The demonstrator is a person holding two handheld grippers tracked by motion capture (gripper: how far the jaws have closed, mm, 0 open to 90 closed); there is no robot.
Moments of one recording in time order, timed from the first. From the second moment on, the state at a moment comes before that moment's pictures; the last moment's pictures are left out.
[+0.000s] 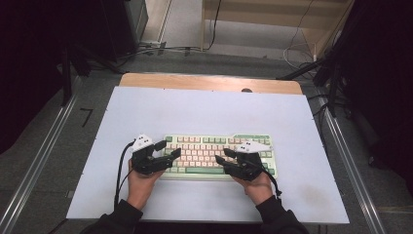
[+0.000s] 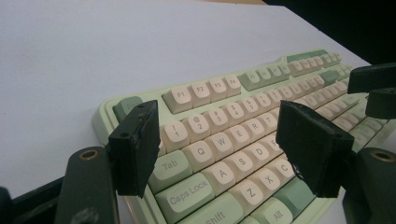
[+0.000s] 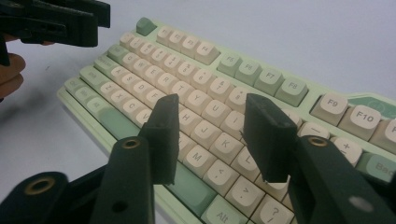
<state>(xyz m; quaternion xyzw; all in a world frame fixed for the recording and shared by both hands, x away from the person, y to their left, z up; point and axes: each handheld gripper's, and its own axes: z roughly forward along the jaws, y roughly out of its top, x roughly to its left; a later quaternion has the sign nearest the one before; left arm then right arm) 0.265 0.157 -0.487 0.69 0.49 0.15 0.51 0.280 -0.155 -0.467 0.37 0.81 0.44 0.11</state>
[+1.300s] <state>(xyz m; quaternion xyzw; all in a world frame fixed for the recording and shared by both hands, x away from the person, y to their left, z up) 0.265 0.154 -0.488 0.70 0.49 0.14 0.50 0.281 -0.143 -0.486 0.36 0.83 0.42 0.10</state>
